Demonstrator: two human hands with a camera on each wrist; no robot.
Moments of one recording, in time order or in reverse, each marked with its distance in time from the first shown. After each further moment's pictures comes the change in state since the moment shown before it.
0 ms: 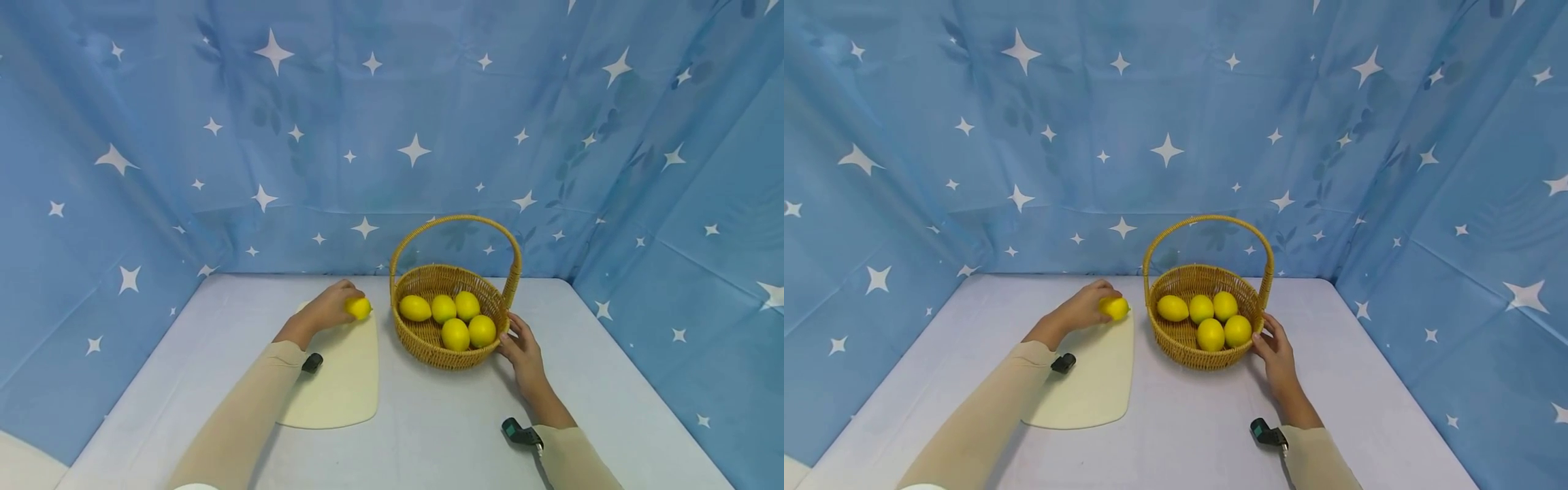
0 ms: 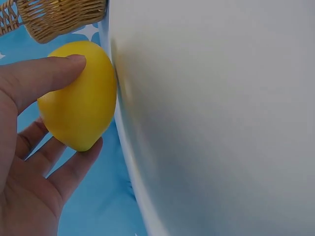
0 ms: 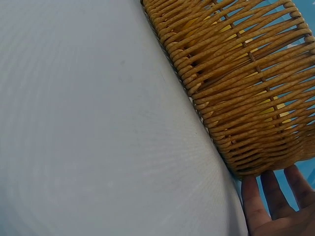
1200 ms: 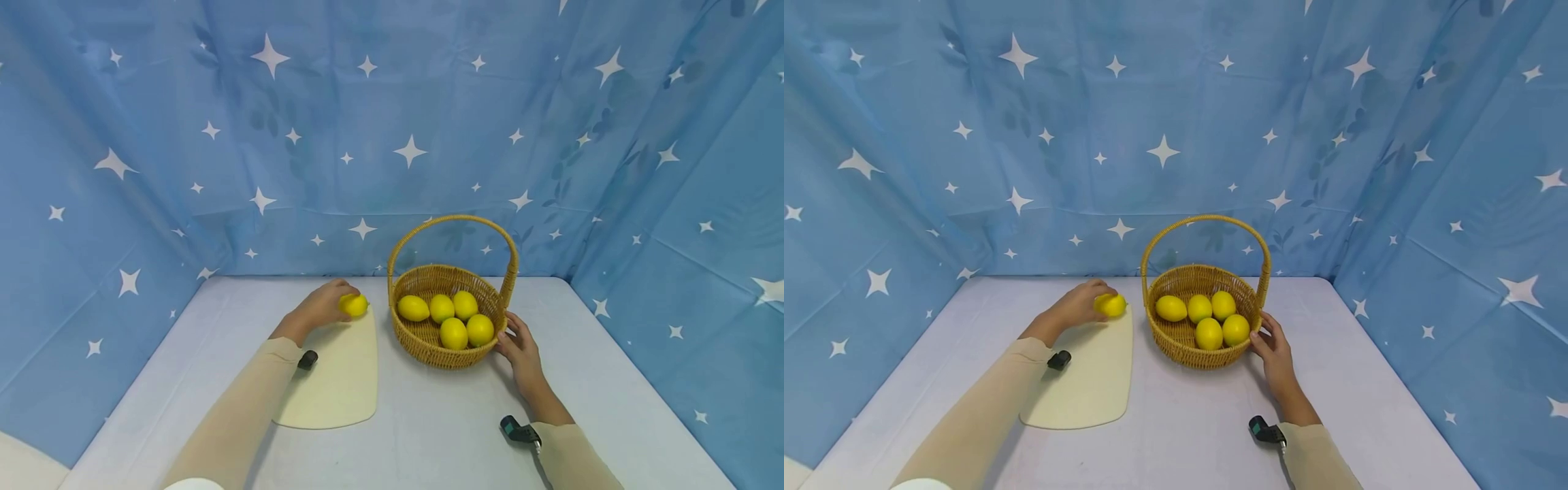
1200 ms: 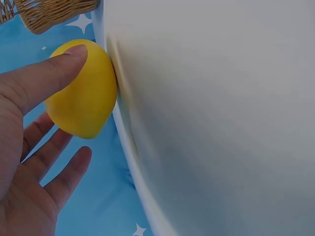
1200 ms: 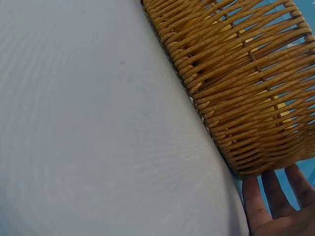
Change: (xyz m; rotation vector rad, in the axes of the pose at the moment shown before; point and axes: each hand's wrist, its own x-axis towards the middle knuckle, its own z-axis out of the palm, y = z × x) left_hand -0.002 -0.005 -0.008 0.048 0.007 -0.041; right_hand 0.002 0.004 -0.001 -0.007 0.000 0.002
